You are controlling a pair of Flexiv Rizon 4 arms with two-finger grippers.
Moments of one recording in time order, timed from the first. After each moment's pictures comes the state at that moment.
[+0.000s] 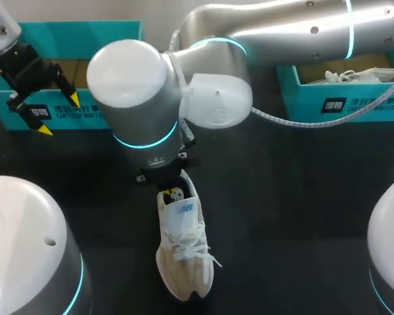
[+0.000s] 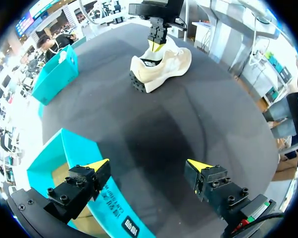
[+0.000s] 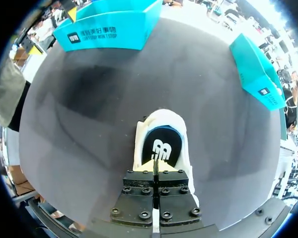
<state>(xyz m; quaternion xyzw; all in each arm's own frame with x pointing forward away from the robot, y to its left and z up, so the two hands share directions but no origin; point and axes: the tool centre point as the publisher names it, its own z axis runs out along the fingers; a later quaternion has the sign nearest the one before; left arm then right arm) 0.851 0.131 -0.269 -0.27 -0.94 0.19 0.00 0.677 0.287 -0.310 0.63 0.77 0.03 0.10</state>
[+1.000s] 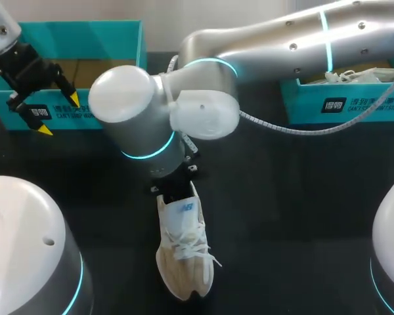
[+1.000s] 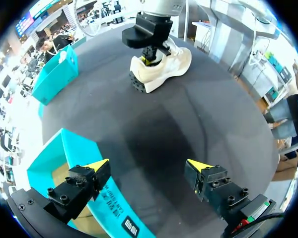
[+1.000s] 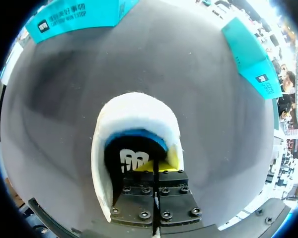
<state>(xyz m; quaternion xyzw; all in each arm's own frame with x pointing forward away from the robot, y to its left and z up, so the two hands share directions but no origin) 0.851 0.131 -0.269 -0.27 -0.94 0.19 0.00 0.692 0.255 -0.378 0.66 0.75 -0.05 0.12</state>
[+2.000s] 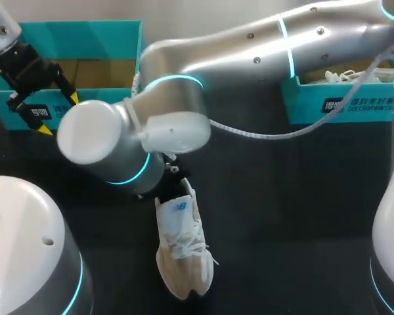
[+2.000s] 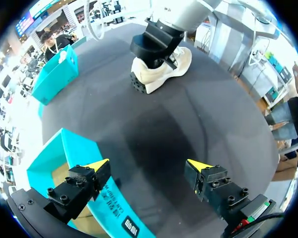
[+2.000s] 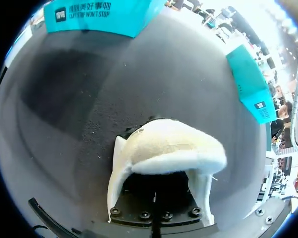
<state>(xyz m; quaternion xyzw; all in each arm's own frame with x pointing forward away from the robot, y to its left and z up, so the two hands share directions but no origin) 0.851 0.131 -0.269 -0.27 -0.94 0.19 0.00 0.716 0.277 -0.396 0.60 0.77 -0.02 0.20</state>
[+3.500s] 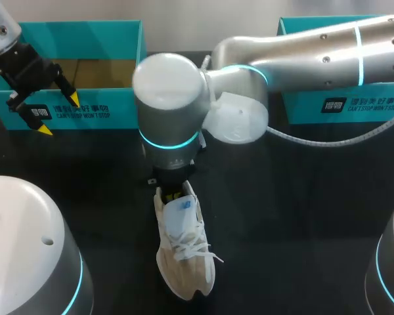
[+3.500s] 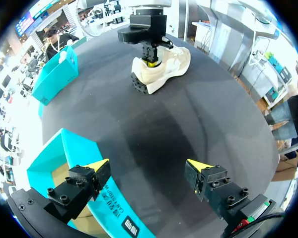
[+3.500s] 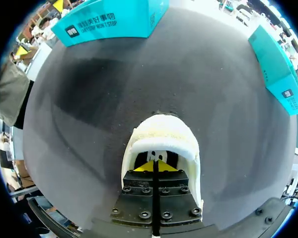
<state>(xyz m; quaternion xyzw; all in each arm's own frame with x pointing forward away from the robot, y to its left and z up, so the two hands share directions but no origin) 0.851 0.131 -0.269 -0.27 -0.94 0.19 0.00 0.701 0.286 -0.365 0.61 0.79 0.05 0.04</state>
